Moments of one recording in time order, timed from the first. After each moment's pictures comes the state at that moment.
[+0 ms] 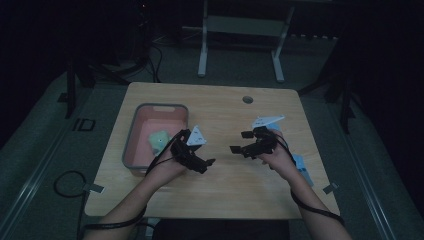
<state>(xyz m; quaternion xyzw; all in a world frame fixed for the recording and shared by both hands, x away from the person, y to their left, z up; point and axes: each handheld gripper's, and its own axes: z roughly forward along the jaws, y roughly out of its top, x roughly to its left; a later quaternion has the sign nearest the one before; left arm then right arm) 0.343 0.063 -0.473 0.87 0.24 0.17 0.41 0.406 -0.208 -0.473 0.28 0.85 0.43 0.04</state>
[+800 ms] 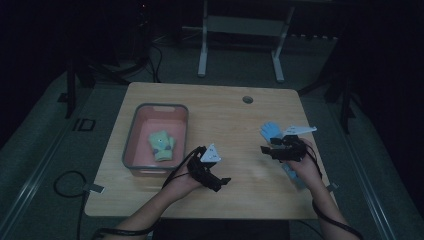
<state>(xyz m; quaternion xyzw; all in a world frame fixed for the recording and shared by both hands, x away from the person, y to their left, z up) 0.324 0.022 -0.520 0.87 0.21 0.10 0.44 0.401 -0.304 -0.497 0.37 0.83 0.40 0.13</state>
